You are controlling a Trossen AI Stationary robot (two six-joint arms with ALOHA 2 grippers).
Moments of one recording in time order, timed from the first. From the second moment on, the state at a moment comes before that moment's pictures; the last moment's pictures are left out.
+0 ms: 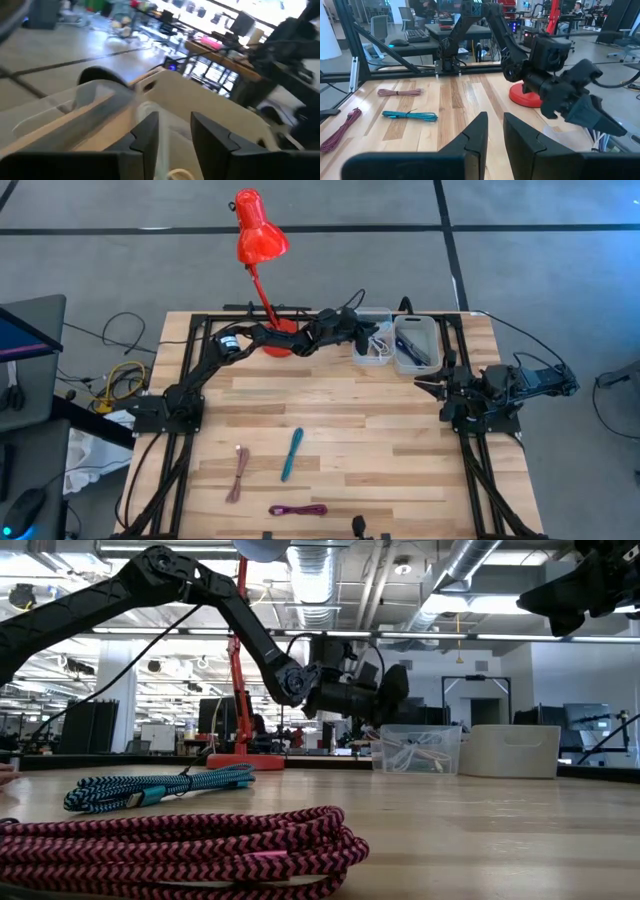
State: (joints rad) left arm 0.40 2.44 1.60 0.79 0.13 -0.31; right arm 0.24 0.06 0.30 -0.37 0.45 0.03
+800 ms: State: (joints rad) left arm 0.42 1.37 0.82 0.26 0.35 0.15; right arm 0.24 0.06 0.30 -0.37 0.45 0.03
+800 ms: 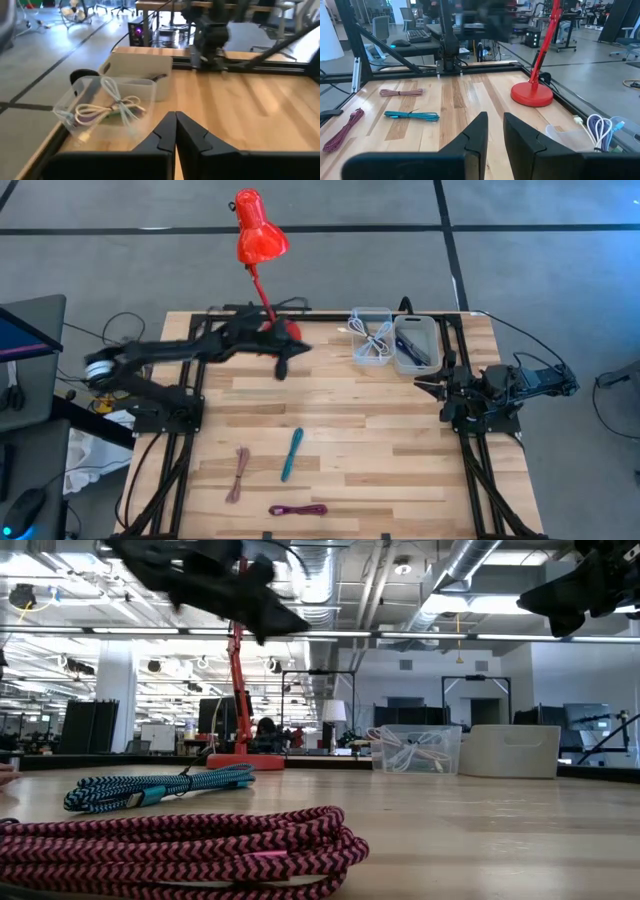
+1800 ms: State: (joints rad) left arm 0.36 0.61 0.29 0.17 0.31 -0.02; right arm 0.24 0.06 0.30 -0.36 0.50 0.06
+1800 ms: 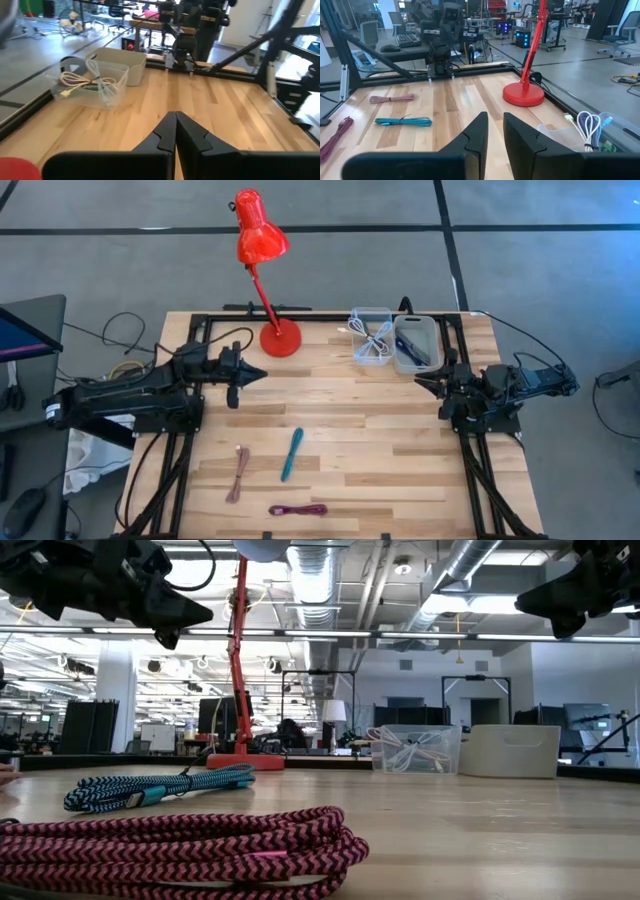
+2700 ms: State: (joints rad) left arm 0.27 0.62 0.30 -0.18 0.66 -0.30; right arm 0.24 0.06 0.30 -0.36 0.50 0.08
